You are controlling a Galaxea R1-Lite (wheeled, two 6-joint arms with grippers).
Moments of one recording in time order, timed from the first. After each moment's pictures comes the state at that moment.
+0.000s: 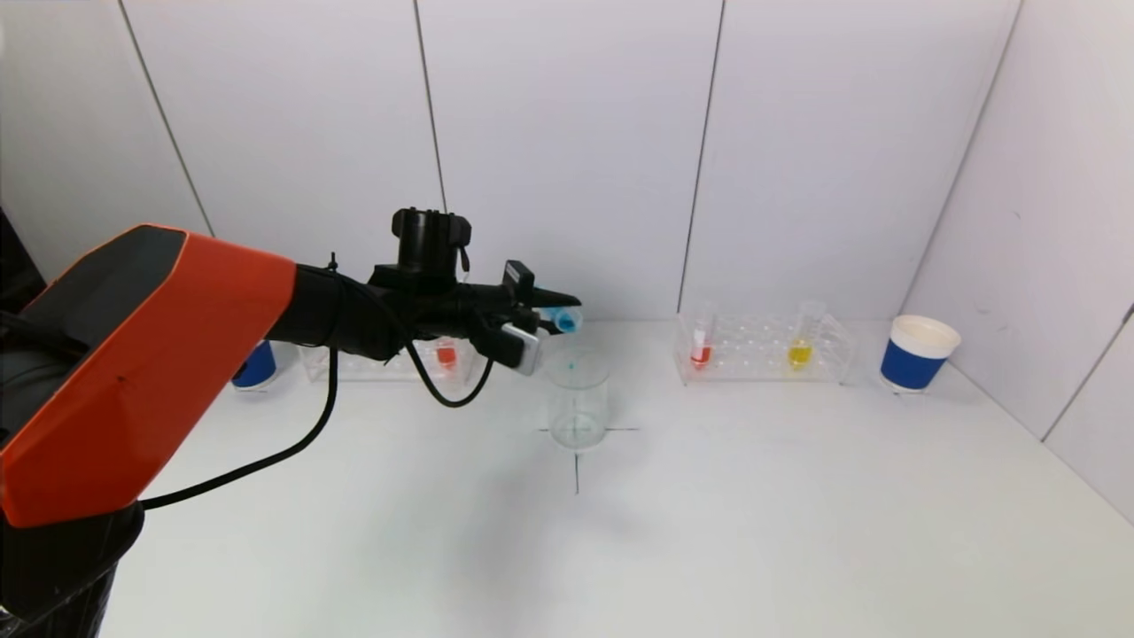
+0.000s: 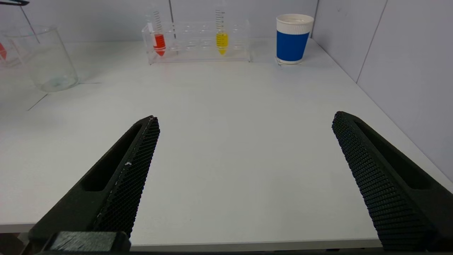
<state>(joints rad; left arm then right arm) -0.36 2.25 -1.60 -0.33 -0.77 1.76 0.00 0.00 0.00 0.00 -0.02 0.03</state>
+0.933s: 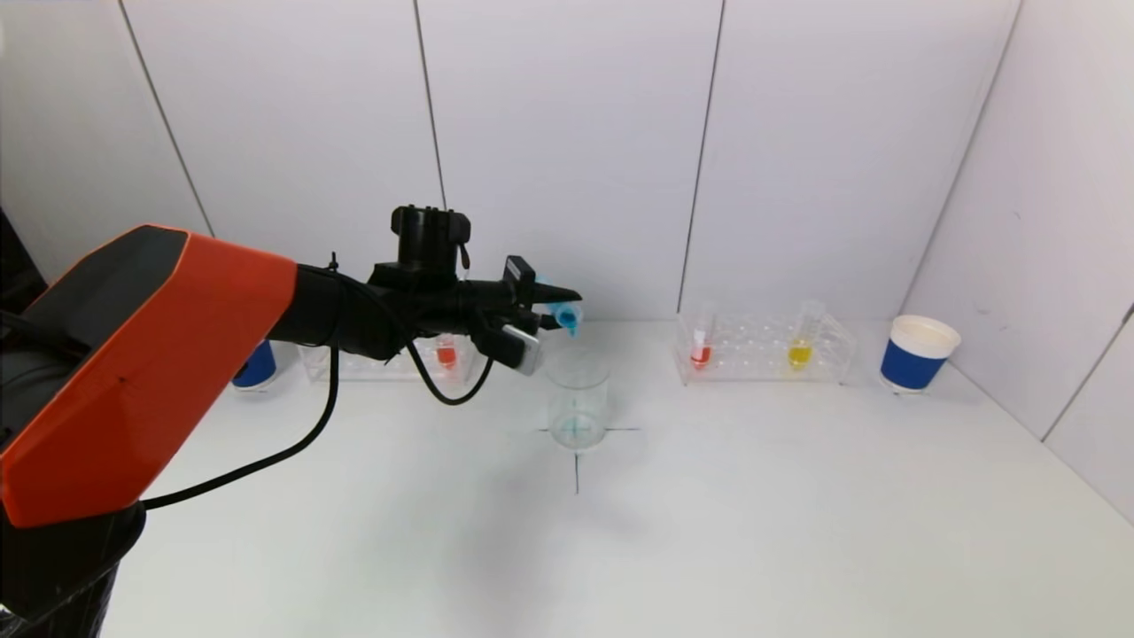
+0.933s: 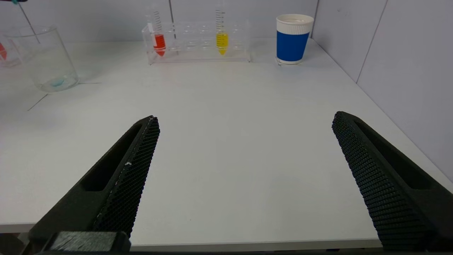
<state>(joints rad) -0.36 2.26 -1.60 -0.36 -0.76 1.80 0.00 0.00 0.00 0.00 -0.02 0.03</state>
